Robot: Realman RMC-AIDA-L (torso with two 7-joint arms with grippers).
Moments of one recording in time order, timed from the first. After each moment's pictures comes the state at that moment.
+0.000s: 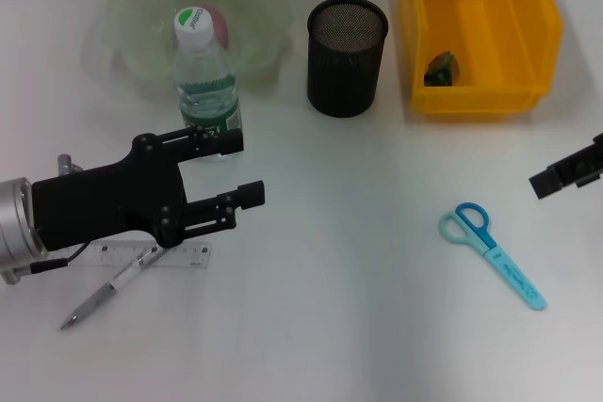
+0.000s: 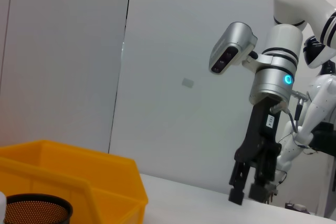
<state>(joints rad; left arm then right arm) -0.40 -2.07 0.81 0.55 1.73 1.73 -1.10 0.65 2.01 -0.82 -1.34 -2.55 -2.01 2.61</state>
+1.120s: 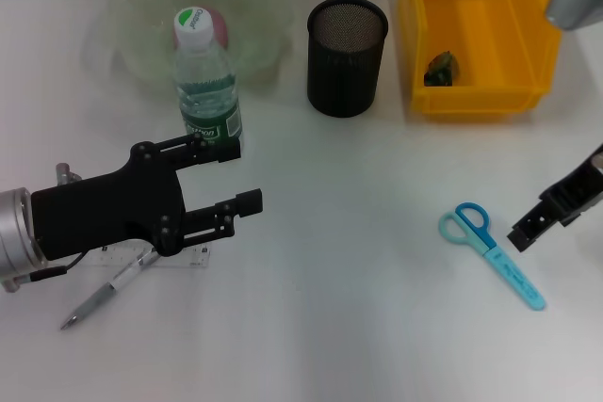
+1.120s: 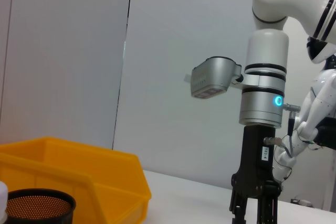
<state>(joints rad) -0.39 -2.07 0.82 0.54 1.73 1.72 -1.06 0.74 2.08 -1.09 -1.22 -2.79 -1.88 2.66</state>
